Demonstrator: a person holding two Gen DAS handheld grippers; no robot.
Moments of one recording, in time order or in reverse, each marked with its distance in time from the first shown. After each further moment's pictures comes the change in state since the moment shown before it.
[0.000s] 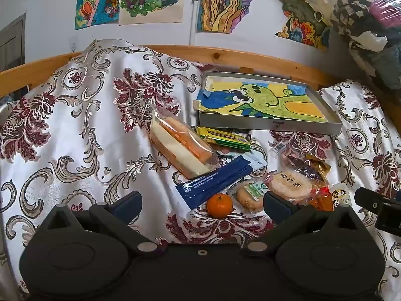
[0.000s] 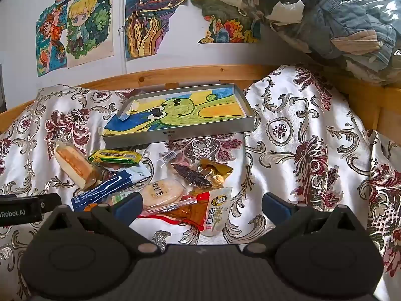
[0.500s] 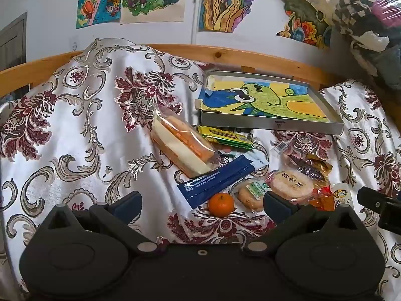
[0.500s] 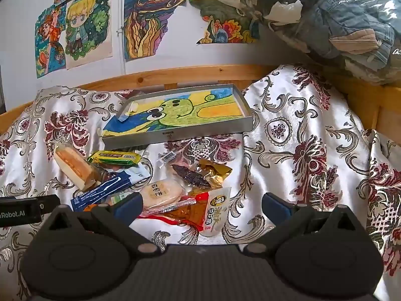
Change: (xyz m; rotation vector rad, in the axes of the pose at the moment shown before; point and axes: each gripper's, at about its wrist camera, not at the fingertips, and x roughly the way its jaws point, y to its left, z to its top) left arm 0.001 0.001 0.000 -0.005 0.005 0.006; right arm 0.000 -0.001 0.000 0.005 -0.002 0.000
